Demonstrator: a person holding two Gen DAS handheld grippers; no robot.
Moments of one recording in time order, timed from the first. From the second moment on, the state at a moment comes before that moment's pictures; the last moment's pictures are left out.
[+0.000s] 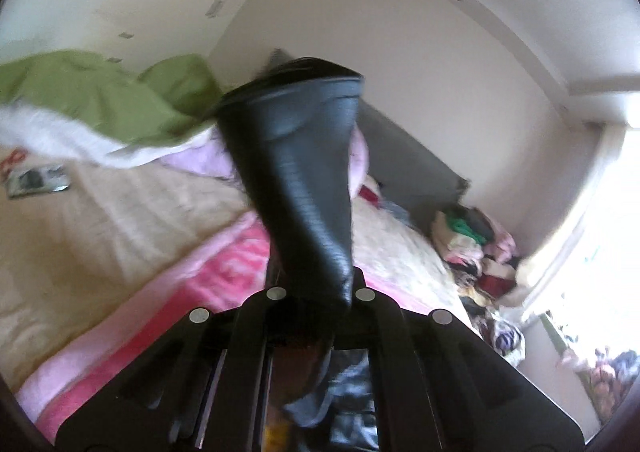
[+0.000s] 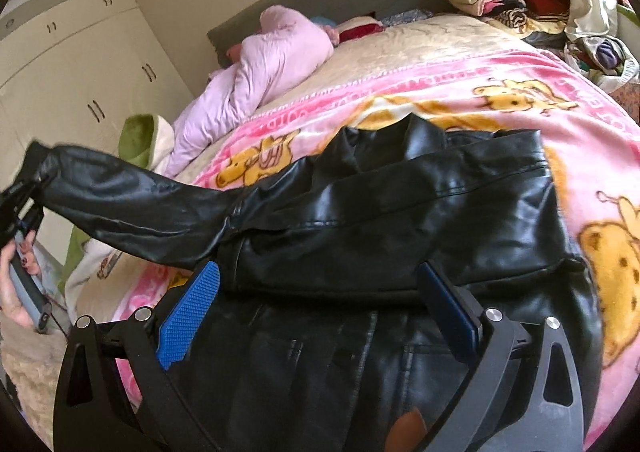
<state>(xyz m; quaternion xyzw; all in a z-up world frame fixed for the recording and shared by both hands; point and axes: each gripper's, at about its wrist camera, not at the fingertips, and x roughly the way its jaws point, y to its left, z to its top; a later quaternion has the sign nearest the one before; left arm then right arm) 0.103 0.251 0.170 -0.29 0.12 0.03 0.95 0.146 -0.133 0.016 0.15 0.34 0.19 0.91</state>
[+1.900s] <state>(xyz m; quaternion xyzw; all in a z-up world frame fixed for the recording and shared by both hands) 0.129 0.080 0.038 -0.06 0.39 -0.09 0.91 0.192 -0.163 0.006 0.23 0.36 0.26 0.86</state>
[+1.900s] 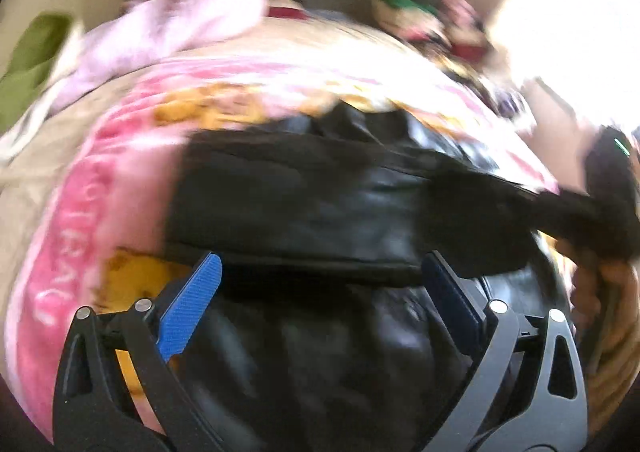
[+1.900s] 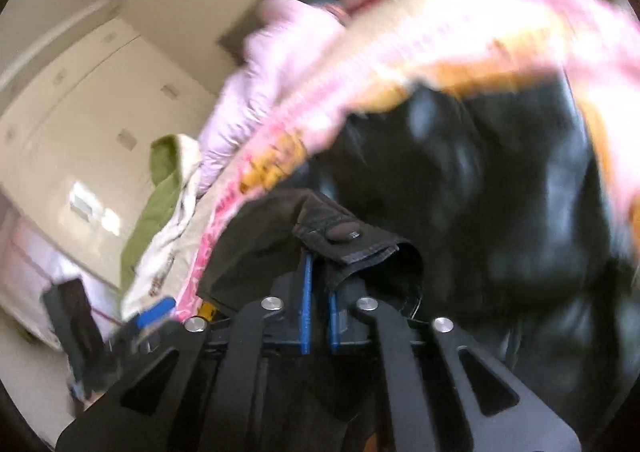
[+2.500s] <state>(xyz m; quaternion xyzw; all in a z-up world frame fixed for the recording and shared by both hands) 0.248 0.112 0.048 -0.18 0.39 -0.06 0.90 0.219 -0.227 0.043 0.09 0.31 0.22 0.92</state>
